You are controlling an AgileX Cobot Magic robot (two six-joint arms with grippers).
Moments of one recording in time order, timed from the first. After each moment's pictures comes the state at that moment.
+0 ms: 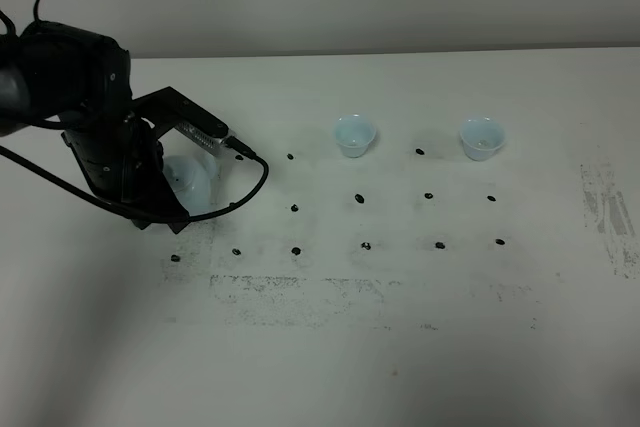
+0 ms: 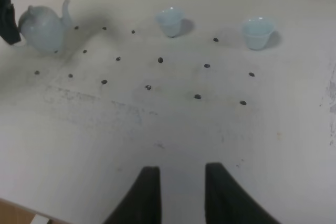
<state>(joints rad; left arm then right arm) -0.29 1.95 -1.35 0.10 0.89 0.40 -0.02 -0.01 -0.53 0.36 1.11 -0.20</state>
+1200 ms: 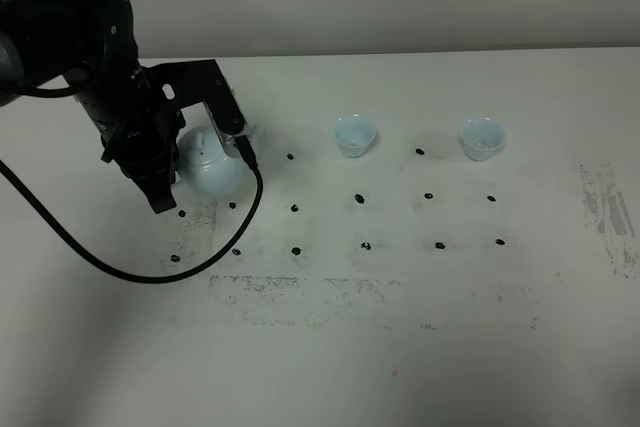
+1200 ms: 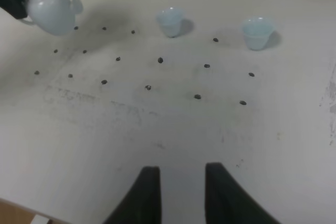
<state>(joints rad) -0.32 1.94 -1.49 0.06 0.94 0.87 -0.02 -0.01 -0.53 0.36 1.11 -0.20</state>
